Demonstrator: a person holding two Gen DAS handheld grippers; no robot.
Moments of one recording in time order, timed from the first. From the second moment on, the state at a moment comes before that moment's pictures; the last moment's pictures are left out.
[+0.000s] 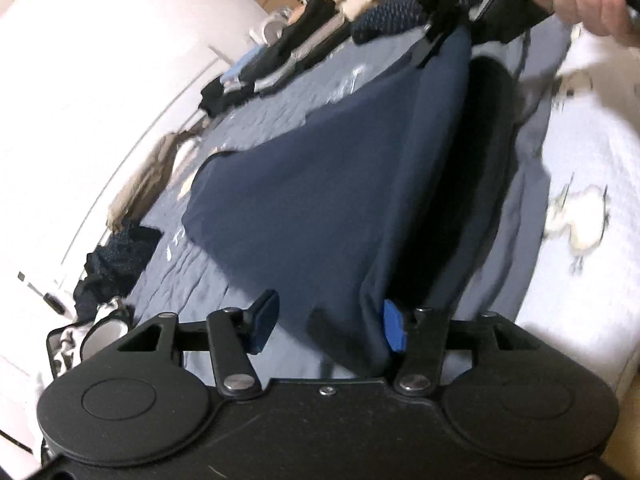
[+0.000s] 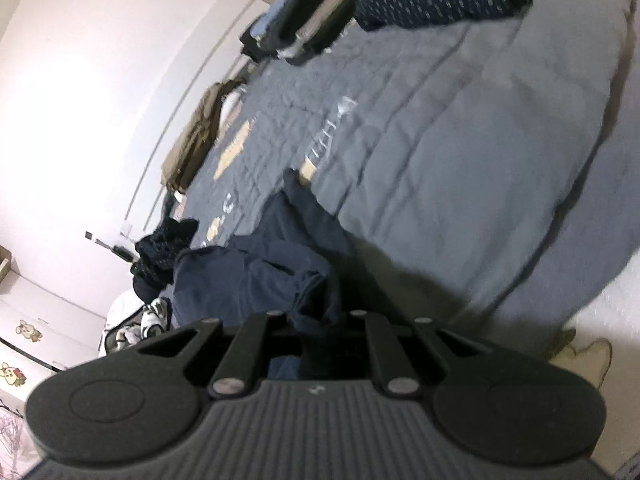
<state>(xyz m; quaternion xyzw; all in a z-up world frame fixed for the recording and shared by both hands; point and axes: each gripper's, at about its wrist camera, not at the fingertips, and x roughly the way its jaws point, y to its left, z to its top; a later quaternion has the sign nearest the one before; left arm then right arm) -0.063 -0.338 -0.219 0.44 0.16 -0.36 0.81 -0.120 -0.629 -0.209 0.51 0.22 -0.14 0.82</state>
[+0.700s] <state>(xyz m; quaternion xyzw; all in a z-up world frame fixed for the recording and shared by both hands) -0.089 -0.353 -0.252 0.57 0.10 -0.31 0.75 -0.120 -0.626 -0.211 0.47 0.25 -0.17 0.83</state>
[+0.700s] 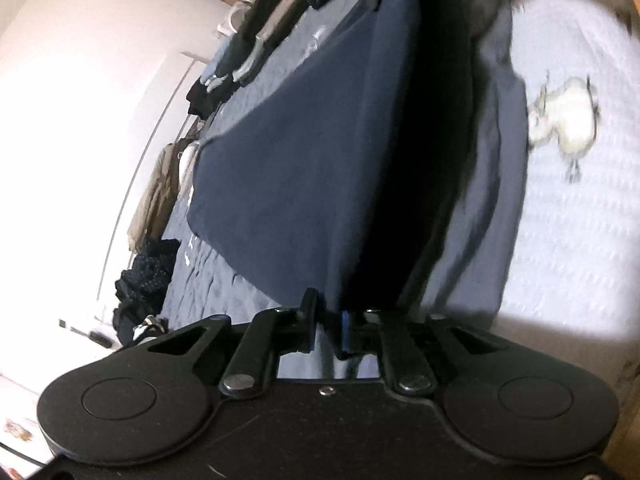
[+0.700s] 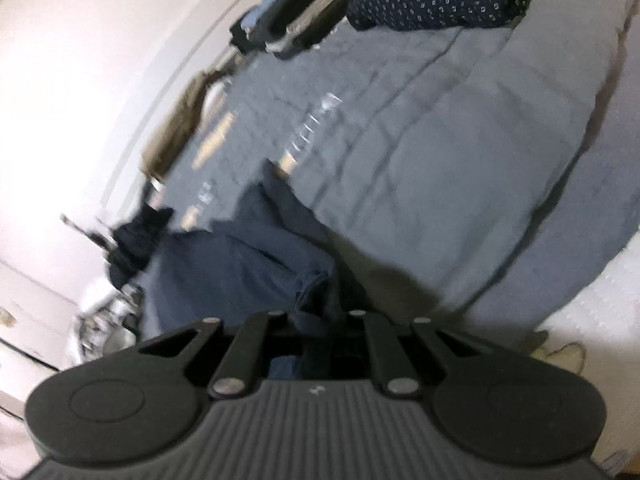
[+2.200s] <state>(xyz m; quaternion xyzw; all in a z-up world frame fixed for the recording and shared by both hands) 0.008 -0.268 -0.133 -0.03 0.35 -0.42 0.84 -0.123 -0.600 -0.171 0.28 0.35 -0.16 0.88</state>
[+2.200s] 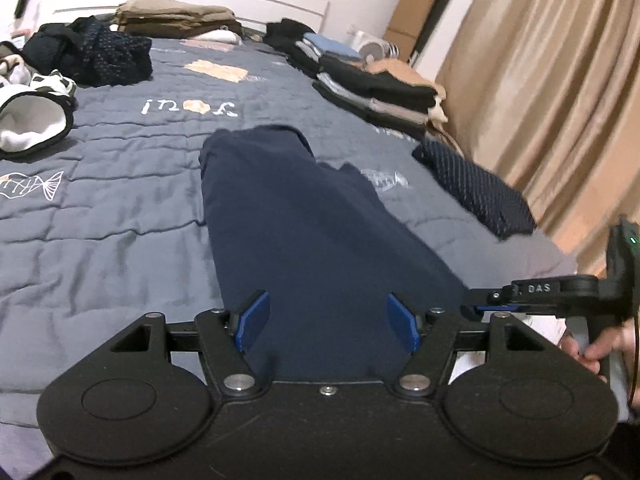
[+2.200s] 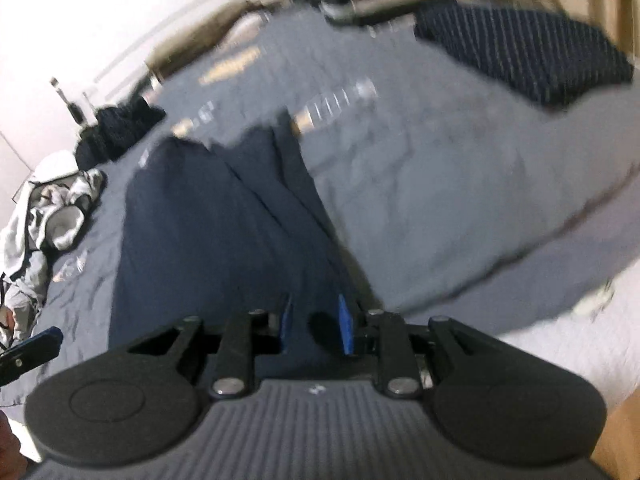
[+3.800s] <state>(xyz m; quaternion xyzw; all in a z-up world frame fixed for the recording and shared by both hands) 0.074 -0.290 -0.109 -0.07 0.30 -0.37 0.88 0.069 -0.619 -0.138 0.19 0.32 -0.05 0.93</state>
